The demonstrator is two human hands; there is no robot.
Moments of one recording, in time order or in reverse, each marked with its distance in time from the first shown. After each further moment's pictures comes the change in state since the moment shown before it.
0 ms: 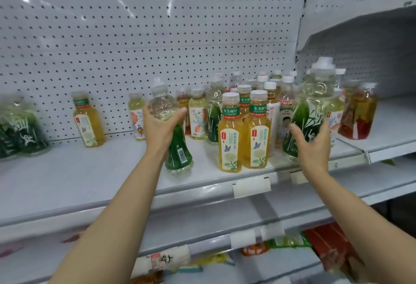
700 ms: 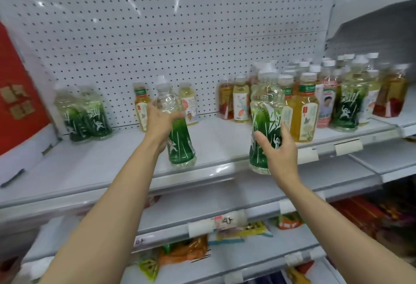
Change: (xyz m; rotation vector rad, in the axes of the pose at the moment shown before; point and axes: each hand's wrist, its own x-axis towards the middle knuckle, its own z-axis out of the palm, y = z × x) left_hand 0.019 0.006 -0.186 -0.029 -0.166 -0.130; right_hand -0.205 -0.133 0.089 0.224 -0.251 0.009
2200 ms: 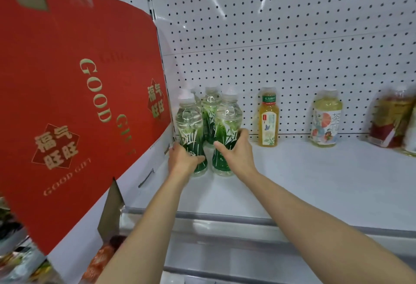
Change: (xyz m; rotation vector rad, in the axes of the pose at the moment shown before) left_hand 0.123 -0.115 -0.298 0.665 0.334 -0.312; right_hand -0.026 -0.057 0.456 0.014 -0.492 -0.044
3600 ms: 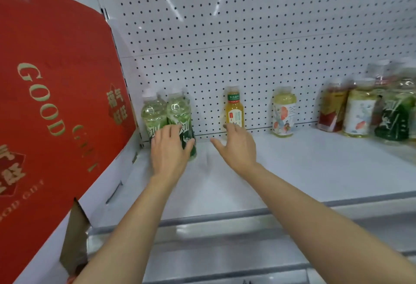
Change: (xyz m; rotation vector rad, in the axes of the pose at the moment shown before) left_hand -0.032 0.038 0.011 0.361 0.258 0.740; right_hand 0.002 0.008 -0.057 -0.707 0.215 -0.173
